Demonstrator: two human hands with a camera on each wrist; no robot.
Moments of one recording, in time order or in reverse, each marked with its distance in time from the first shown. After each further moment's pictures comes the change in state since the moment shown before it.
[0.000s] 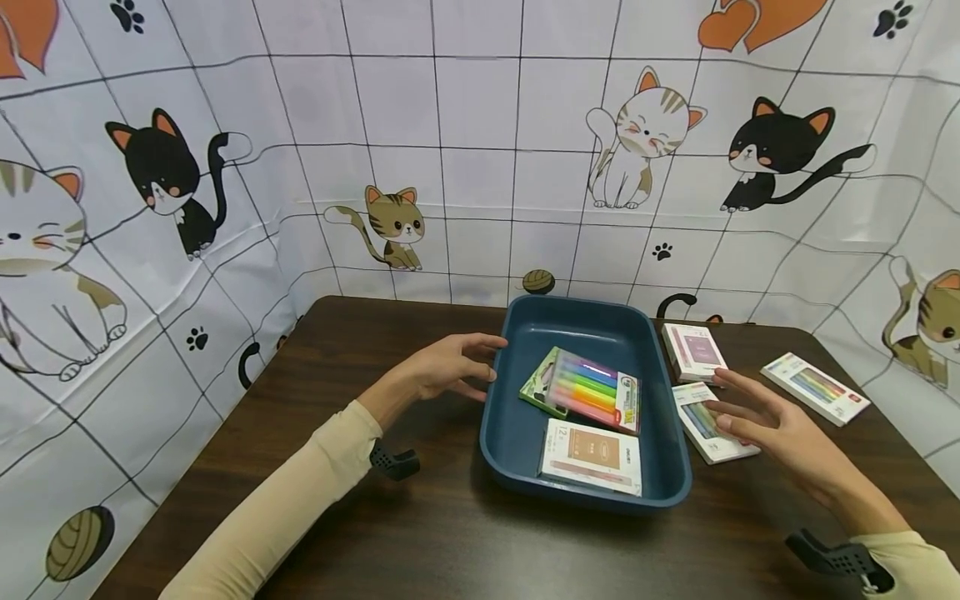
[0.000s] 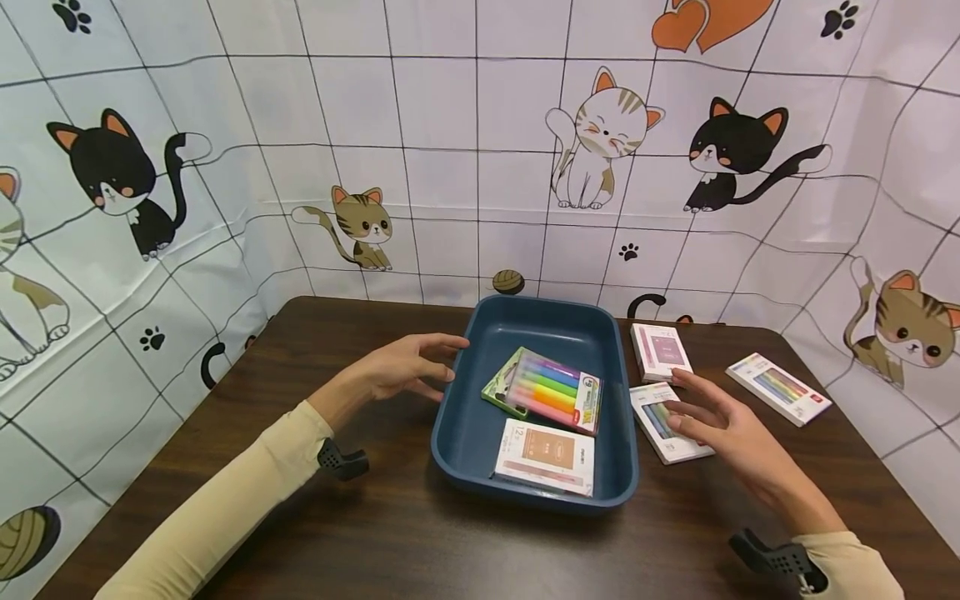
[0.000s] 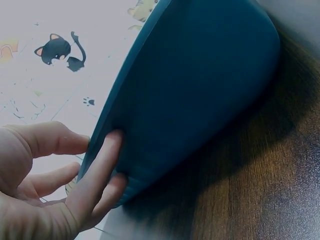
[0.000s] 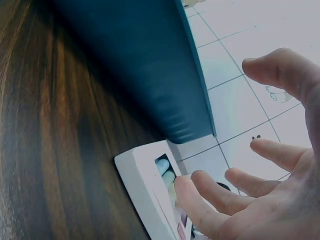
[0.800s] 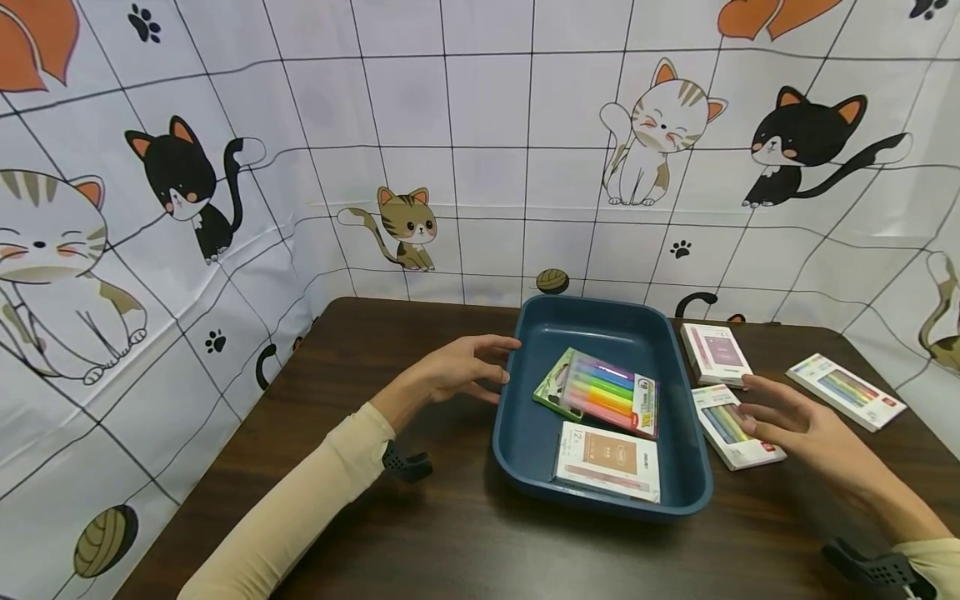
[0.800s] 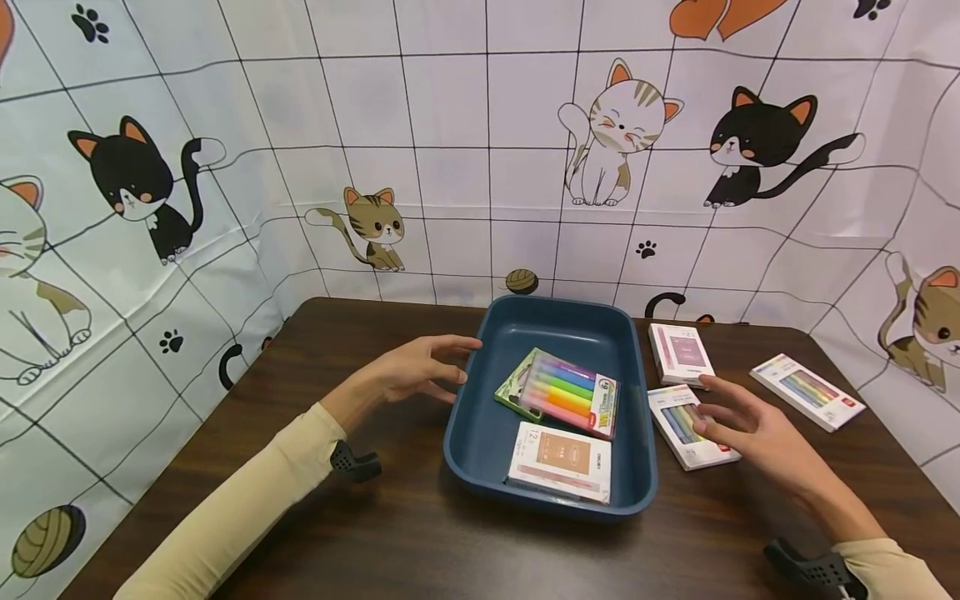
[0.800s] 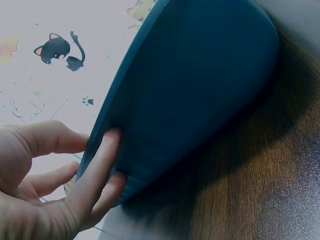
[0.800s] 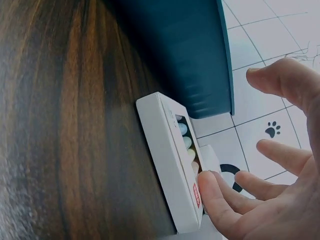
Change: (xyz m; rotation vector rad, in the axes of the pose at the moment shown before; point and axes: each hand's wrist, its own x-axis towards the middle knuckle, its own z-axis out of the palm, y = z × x) left_hand 0.002 0.000 0.002 -0.003 0.002 0.006; right_hand 0.003 0.020 -0.017 -0.151 0.052 0.048
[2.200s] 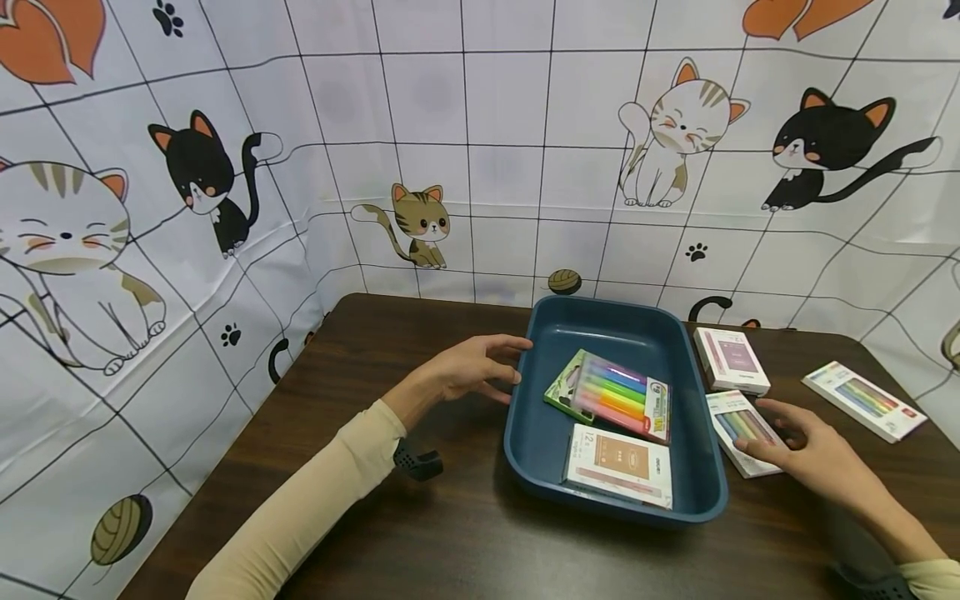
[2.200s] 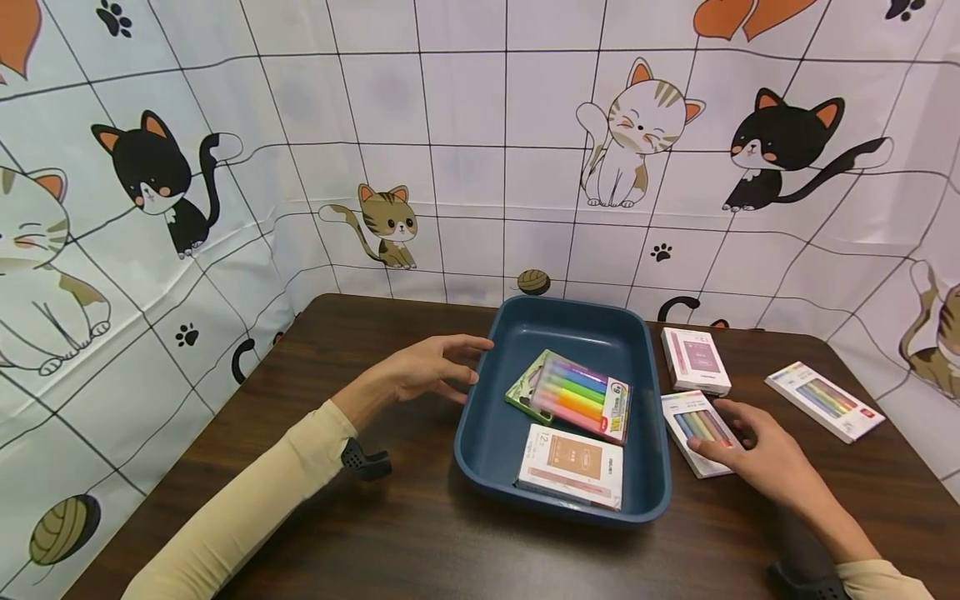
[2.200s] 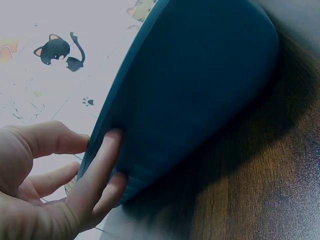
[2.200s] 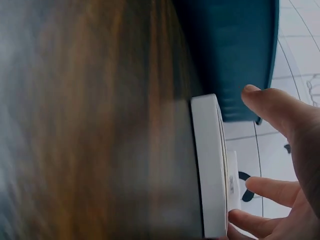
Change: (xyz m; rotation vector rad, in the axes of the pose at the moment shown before) left_hand -0.003 0.000 -0.001 -0.013 -0.012 0.005; right_hand 0.005 0.005 0.015 -0.525 0.084 0.108
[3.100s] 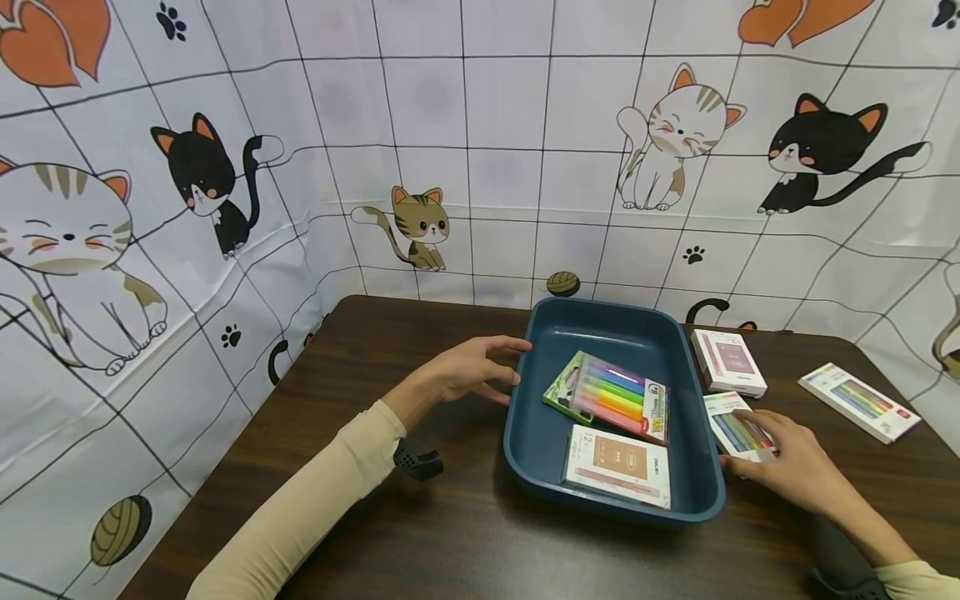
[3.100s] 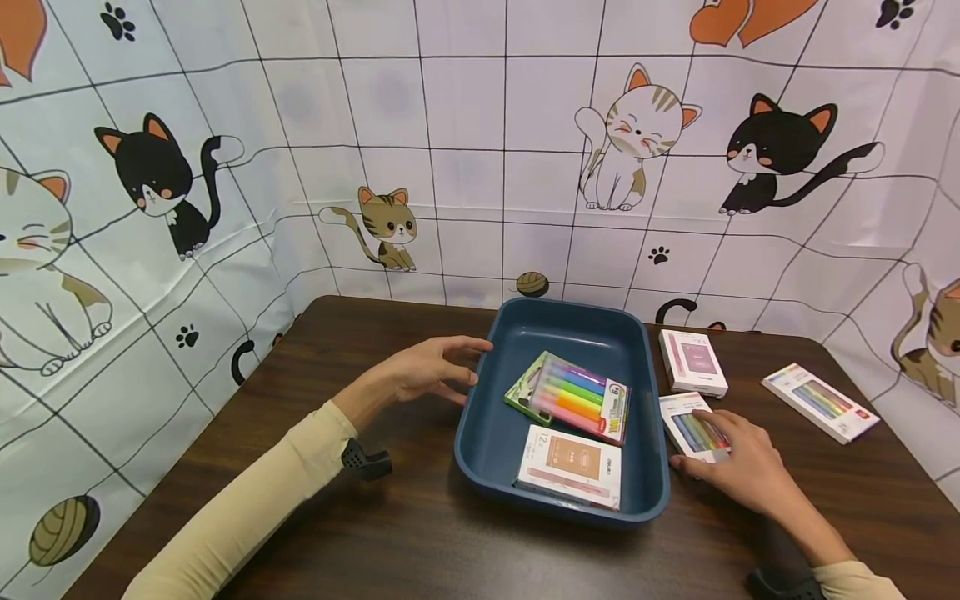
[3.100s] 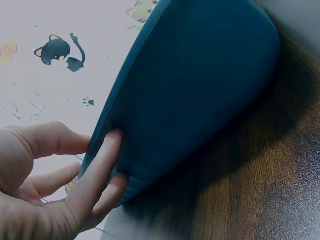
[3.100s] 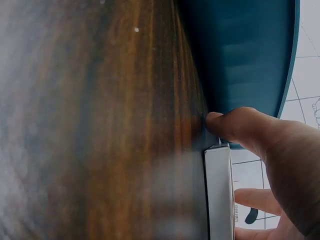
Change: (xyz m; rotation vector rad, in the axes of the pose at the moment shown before) left_hand 0.000 0.001 0.001 0.005 0.018 -0.011; right_hand 0.003 -0.006 0.024 -0.124 0.126 -0.154
